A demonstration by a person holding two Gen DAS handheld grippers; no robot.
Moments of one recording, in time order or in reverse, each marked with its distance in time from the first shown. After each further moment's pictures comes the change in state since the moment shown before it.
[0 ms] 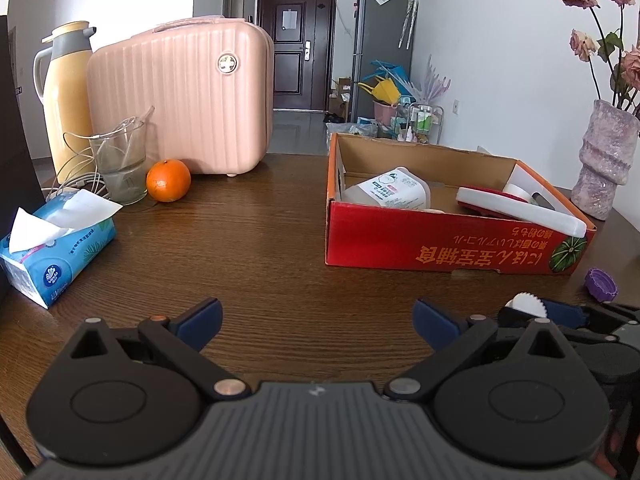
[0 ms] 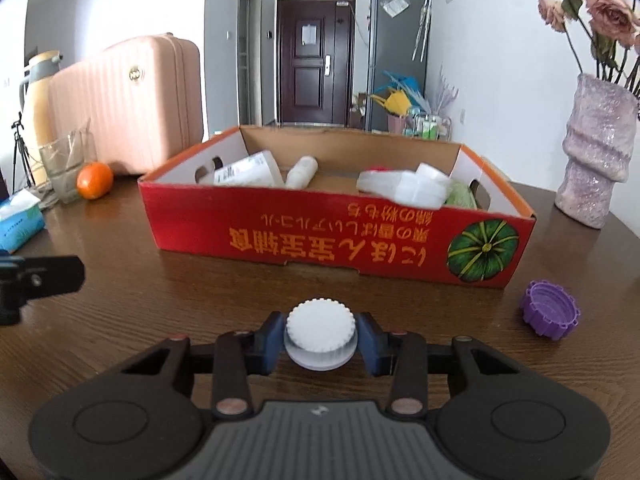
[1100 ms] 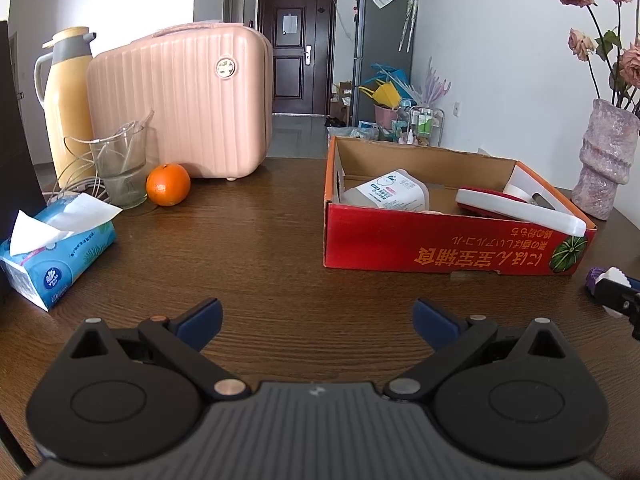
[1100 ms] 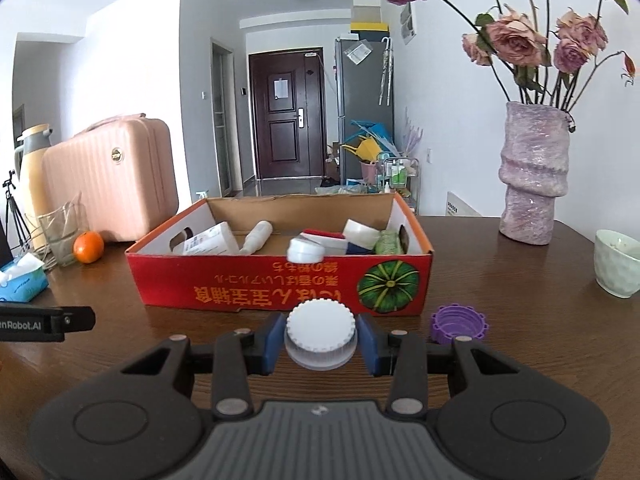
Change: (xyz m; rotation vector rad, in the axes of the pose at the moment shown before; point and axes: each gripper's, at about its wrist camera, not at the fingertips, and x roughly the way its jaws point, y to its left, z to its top) left arm -0.001 -0.005 -0.003 0.010 -0.017 0.009; right arm -0.064 -0.056 -0.006 0.094 -0.153 -0.035
